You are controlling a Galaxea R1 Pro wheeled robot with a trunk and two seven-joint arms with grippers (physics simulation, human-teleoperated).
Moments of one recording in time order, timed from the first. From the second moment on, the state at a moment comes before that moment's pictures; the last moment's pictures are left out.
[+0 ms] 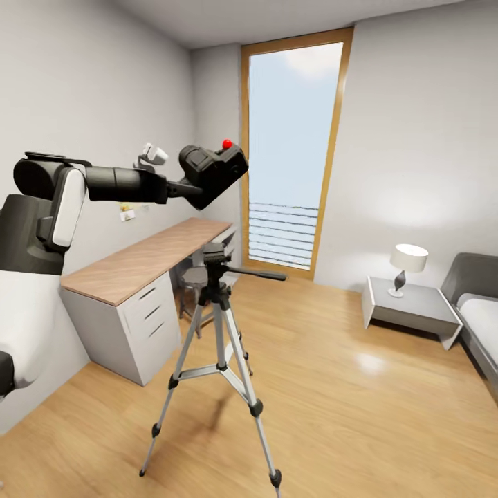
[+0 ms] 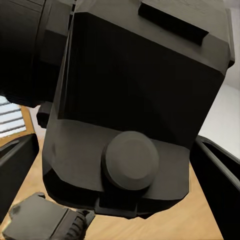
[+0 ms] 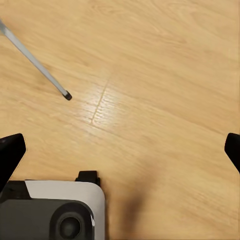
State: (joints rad) left arm -1.35 0.27 -0.18 -1.29 0.25 1.04 -0.99; right arm -0.29 -0.16 -0.19 0.08 0.18 -0.39 0.08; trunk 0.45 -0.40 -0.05
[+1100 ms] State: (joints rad) left arm -1.35 0.31 -0.31 -1.40 0.25 1.04 -0.99; right arm -0.29 -0.16 -0.19 0.08 0.18 -0.39 0.08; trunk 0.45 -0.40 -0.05
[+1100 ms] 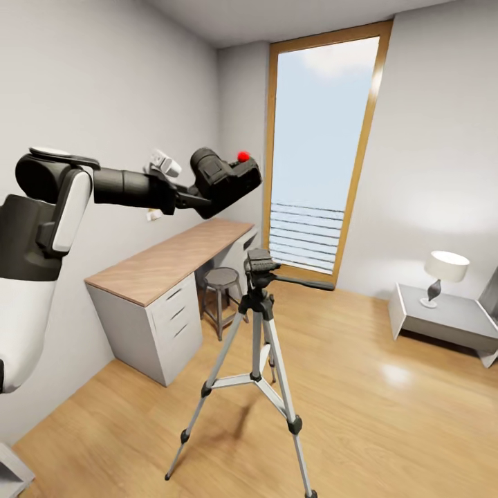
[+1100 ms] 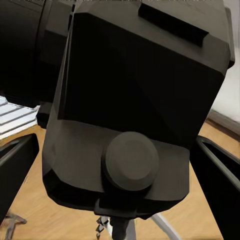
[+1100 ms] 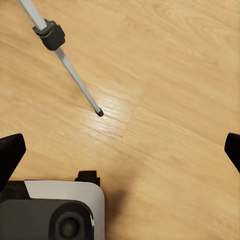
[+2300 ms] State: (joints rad) left arm -1.35 0.31 -0.32 -1.47 0.25 1.04 -0.99; right arm -0.29 -0.16 -0.19 0.08 0.18 -0.39 0.08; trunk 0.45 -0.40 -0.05
